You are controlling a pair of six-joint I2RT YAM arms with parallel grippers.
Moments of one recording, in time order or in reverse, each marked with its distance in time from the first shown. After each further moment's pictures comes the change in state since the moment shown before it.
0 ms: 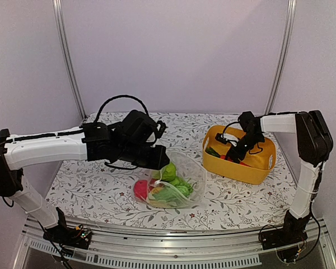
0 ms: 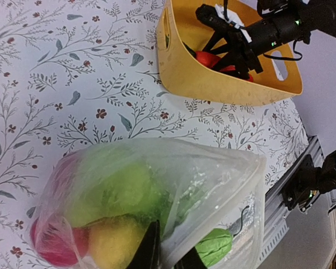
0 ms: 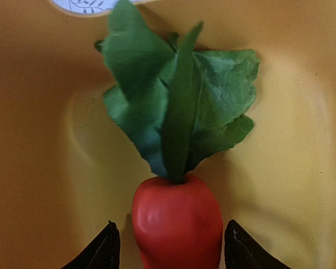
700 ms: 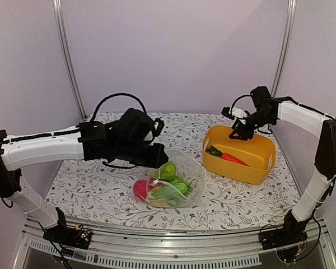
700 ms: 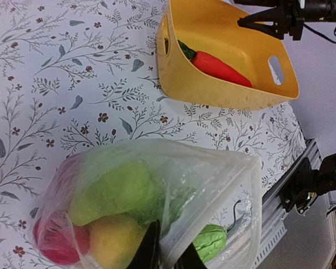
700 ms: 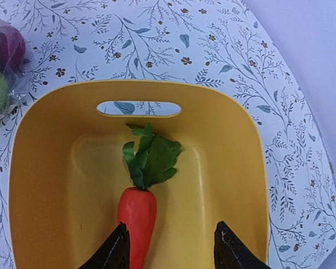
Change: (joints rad) left arm 0.000 -0.023 0.000 -0.004 -0.010 -0.001; right arm -0.026 -0.238 0.100 0.021 0.061 -0.167
